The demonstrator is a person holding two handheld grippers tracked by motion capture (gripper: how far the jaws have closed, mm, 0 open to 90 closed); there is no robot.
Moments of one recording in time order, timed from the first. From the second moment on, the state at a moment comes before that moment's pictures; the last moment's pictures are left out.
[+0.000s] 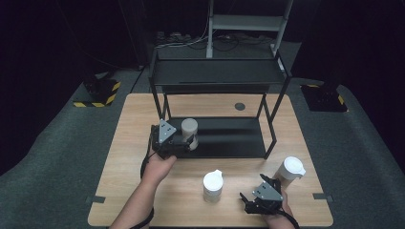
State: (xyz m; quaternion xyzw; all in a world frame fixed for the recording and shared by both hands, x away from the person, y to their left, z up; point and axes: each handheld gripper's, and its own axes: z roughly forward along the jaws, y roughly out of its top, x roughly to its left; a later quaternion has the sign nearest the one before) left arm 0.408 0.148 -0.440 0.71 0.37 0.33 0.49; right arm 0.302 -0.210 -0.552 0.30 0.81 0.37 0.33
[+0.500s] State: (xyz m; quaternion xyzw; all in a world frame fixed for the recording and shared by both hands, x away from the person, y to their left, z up) left arm 0.383 0.174 -0.436 0.70 0.37 0.35 0.49; right arm 0.302 -0.210 -0.552 0.30 0.82 0.37 0.33
